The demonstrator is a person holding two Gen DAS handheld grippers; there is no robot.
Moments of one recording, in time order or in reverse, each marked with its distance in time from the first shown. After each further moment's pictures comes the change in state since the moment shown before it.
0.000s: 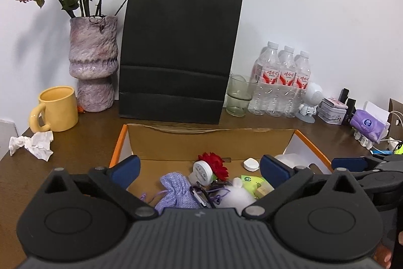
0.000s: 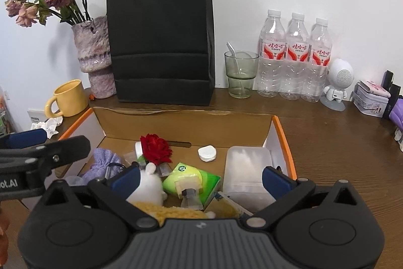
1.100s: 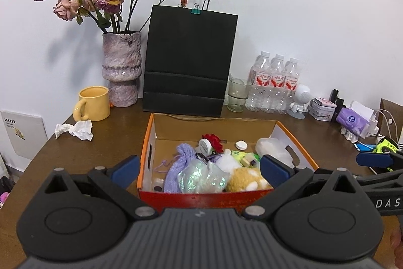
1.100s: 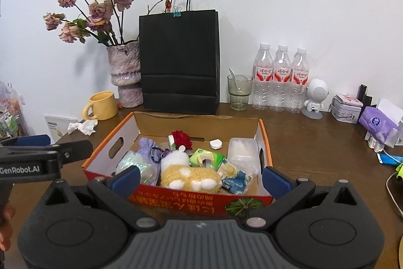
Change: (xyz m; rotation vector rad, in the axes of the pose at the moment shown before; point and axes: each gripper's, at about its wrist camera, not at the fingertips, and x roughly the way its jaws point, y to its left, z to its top) left arm -0.140 -0.014 -0.017 -0.009 -0.003 0.045; right arm -0.160 0.021 -0.041 -0.019 -0.089 0.008
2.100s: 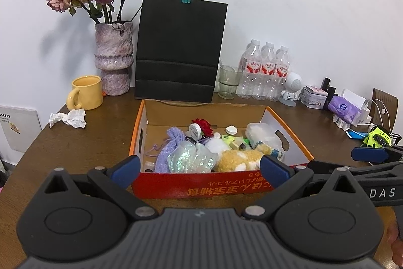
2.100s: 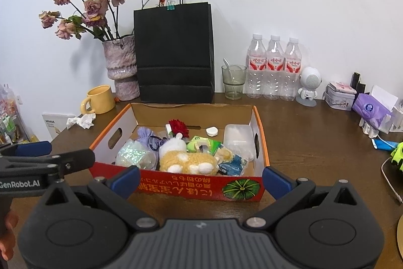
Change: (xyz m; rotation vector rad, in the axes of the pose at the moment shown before) left arm -0.006 -0.008 -0.014 0.011 0.046 -0.032; right arm -0.008 -0.002 -0.012 0.037 0.042 -0.022
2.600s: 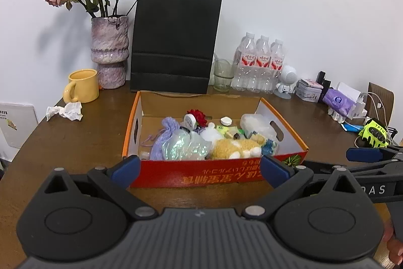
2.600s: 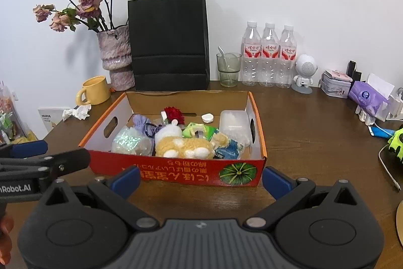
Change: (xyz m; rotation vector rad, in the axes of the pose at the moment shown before) left arm -0.006 -0.005 -0.011 0.007 0.025 -0.016; right arm -0.001 -0.001 -0.012 0.013 0.042 -0.016
